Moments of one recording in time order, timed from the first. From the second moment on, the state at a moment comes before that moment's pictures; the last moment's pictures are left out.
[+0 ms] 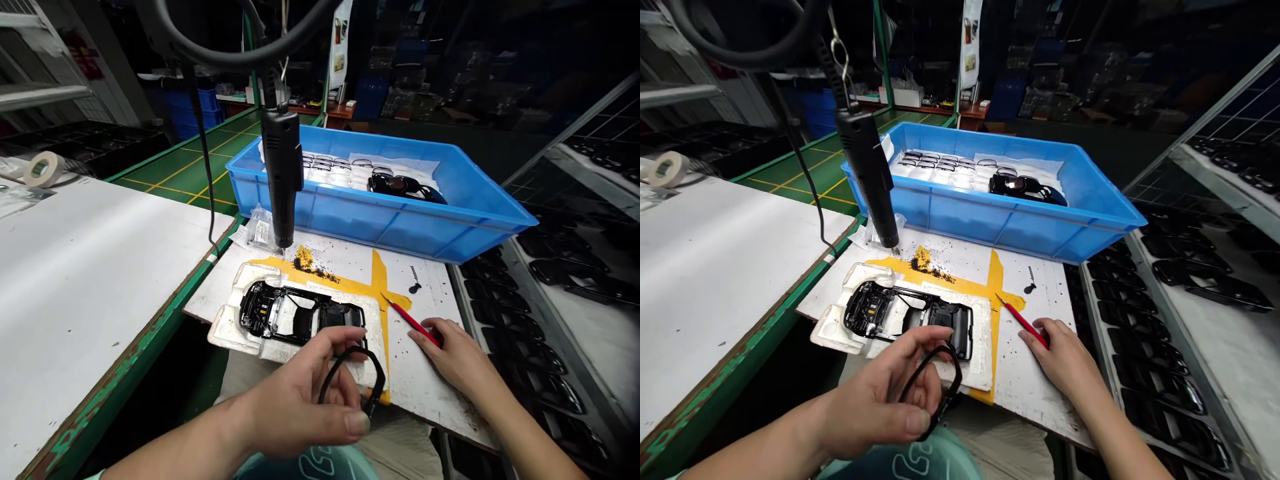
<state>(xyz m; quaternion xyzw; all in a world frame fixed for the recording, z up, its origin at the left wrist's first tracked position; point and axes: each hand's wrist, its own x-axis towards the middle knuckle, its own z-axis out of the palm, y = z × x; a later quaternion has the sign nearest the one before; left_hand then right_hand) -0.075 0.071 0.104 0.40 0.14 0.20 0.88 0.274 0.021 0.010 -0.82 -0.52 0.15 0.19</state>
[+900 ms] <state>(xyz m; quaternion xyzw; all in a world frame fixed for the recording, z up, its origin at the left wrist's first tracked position) -0.078 0.071 0.120 0.47 0.18 0.25 0.83 0.142 0.019 0.149 -0.53 -0.70 0.30 0.38</state>
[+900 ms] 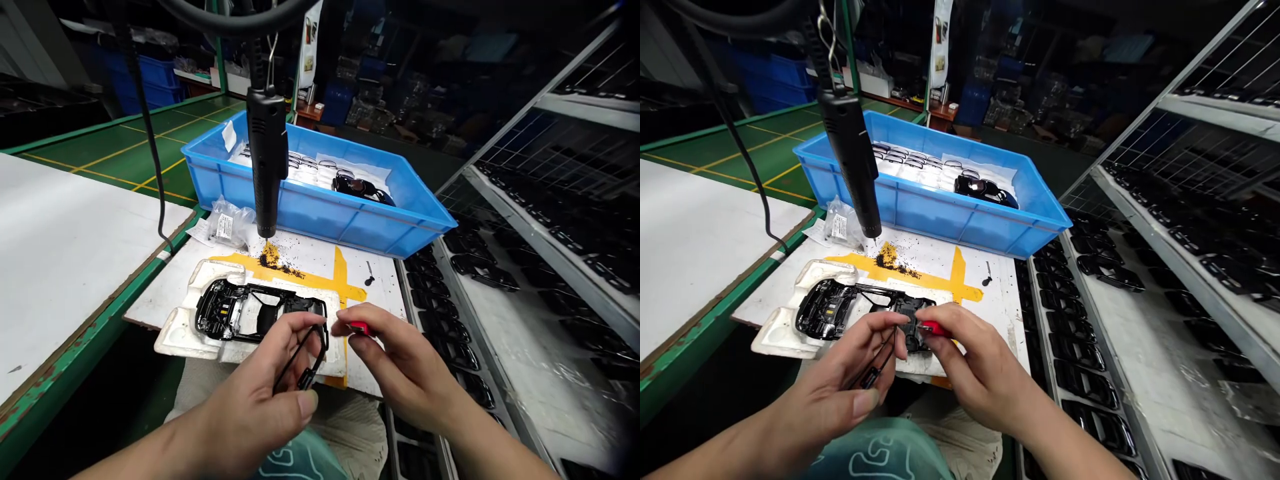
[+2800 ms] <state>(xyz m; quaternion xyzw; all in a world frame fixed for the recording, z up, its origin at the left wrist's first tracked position) -0.087 0.071 0.126 0.66 0.22 0.18 0.70 0.117 0.027 0.183 -0.53 -0.83 -0.08 0.13</state>
